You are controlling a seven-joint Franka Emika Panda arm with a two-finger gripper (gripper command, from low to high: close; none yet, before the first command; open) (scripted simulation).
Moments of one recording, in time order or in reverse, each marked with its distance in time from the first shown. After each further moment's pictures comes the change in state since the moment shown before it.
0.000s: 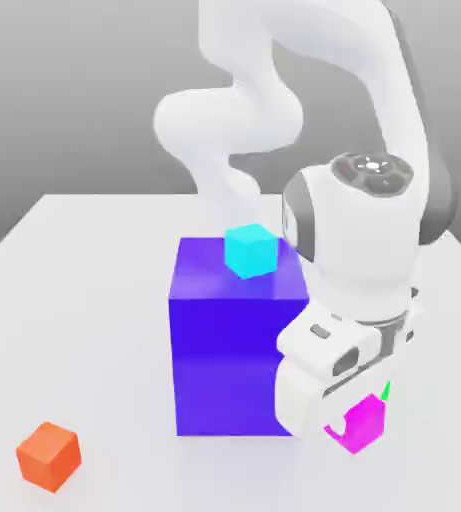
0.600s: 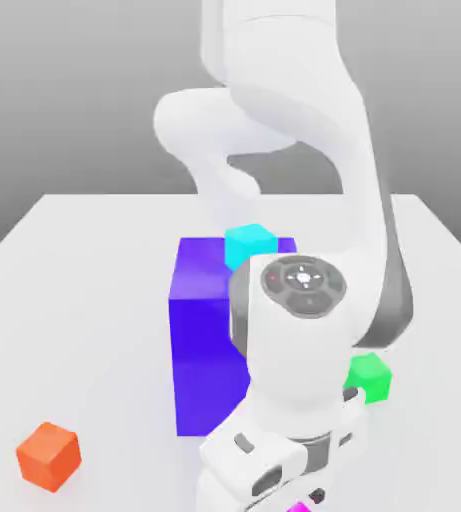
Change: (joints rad) arm -0.148 0.428 -0.124 0.326 -0.075 0.106 -0.179
